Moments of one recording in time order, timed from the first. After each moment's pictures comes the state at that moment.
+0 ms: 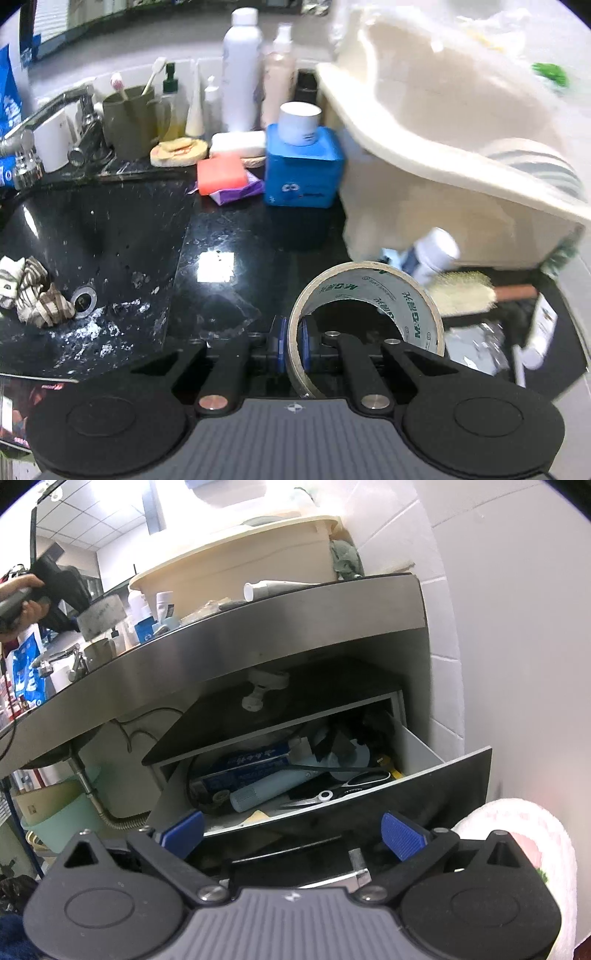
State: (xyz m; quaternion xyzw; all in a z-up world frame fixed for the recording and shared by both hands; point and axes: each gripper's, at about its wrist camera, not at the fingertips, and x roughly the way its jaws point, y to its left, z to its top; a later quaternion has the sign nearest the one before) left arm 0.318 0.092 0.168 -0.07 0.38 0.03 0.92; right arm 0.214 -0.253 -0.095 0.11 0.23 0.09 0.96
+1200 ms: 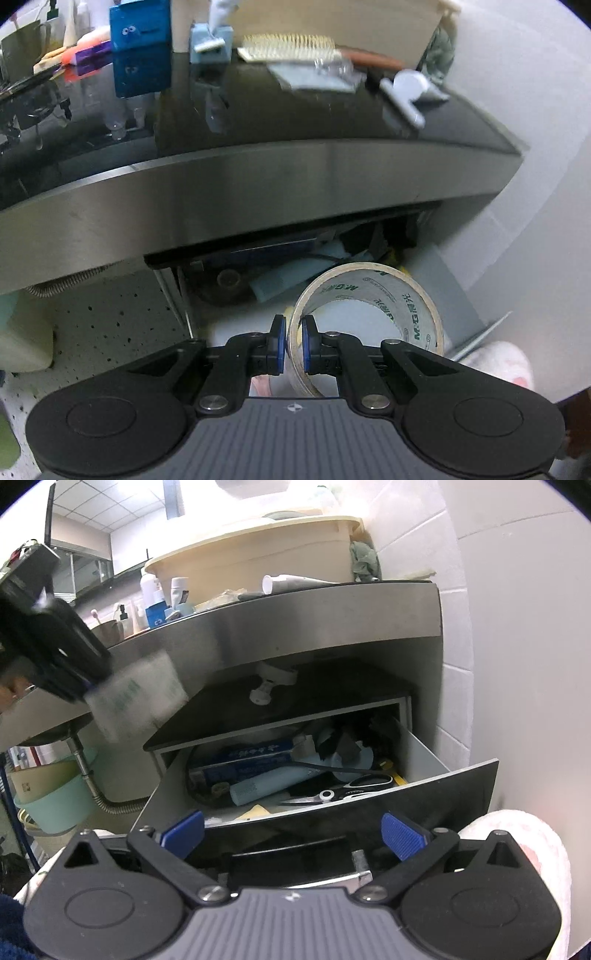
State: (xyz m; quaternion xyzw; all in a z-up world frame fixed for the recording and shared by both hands) left arm 0.207 -0.046 -0.010 -0.02 0.42 -0.10 0.90; right arm 0.216 -0.241 -0.093 0.08 0.23 0.10 0.97
